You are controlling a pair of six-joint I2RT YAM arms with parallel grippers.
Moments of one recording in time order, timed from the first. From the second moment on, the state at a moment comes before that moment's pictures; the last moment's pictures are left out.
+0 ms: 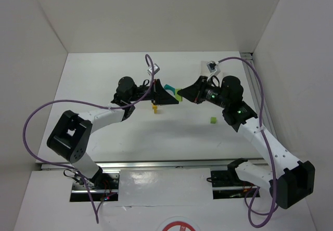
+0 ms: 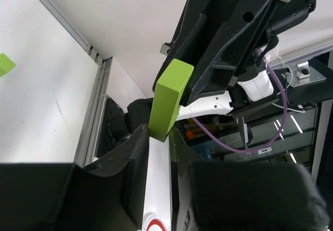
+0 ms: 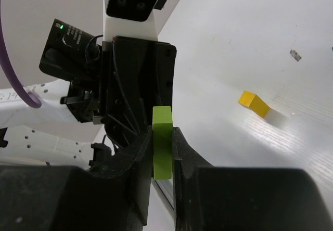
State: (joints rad) left arm -0.50 1.61 0.91 0.91 0.98 -1.27; right arm 0.41 1.04 0.88 0.05 -0.51 0.69
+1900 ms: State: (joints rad) left arm -0.19 1.29 1.37 -0.49 0.65 -0.60; right arm 0.83 1.17 0.50 0.49 0.53 0.32
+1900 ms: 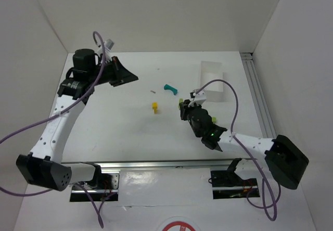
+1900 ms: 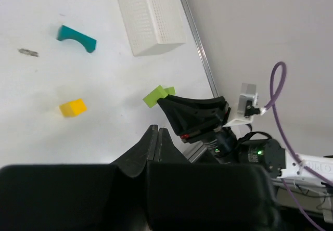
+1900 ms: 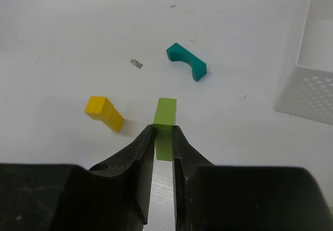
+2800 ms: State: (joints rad) left arm 0.00 1.22 1.33 -0.71 0.66 -0.45; right arm 0.91 1.69 0.60 0.83 0.75 0.34
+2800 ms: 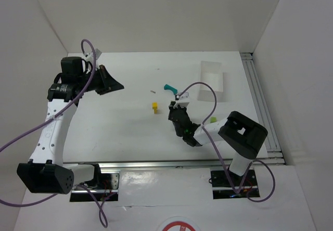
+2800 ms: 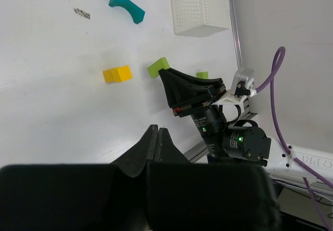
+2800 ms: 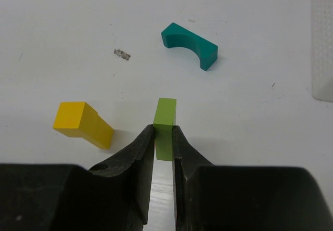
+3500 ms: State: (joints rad) left arm 0.02 1.22 1.32 -0.72 0.68 -0.45; right arm 0.91 1.84 0.72 0.82 0.75 0.39
